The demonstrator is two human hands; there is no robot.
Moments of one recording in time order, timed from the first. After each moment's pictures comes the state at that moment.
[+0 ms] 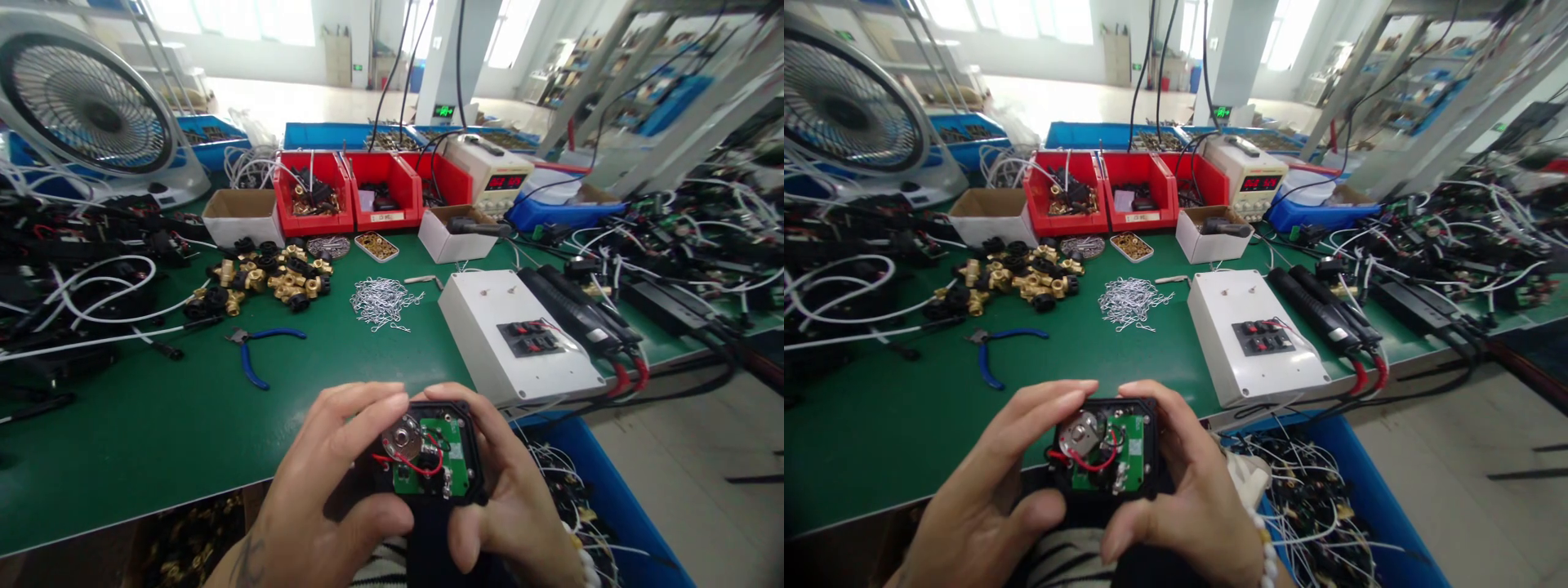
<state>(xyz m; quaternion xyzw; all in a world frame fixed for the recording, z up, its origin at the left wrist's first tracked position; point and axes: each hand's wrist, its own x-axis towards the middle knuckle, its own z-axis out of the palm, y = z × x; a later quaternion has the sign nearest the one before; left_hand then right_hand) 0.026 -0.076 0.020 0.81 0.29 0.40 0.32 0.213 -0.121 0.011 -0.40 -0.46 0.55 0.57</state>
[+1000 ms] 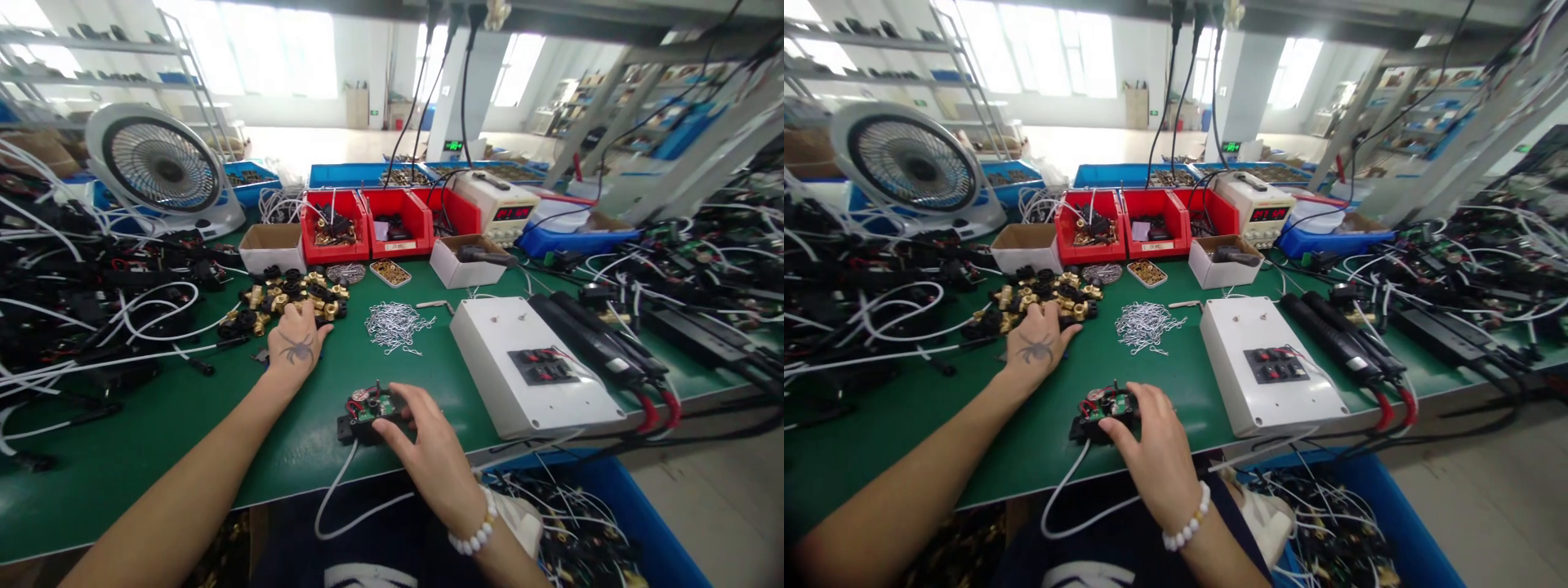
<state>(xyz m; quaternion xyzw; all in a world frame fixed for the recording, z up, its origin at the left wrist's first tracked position) 0.017 0.086 -0.024 0.72 0.68 0.14 -0.01 0.188 -0.071 -0.032 -0.63 -0.64 0.26 0.35</state>
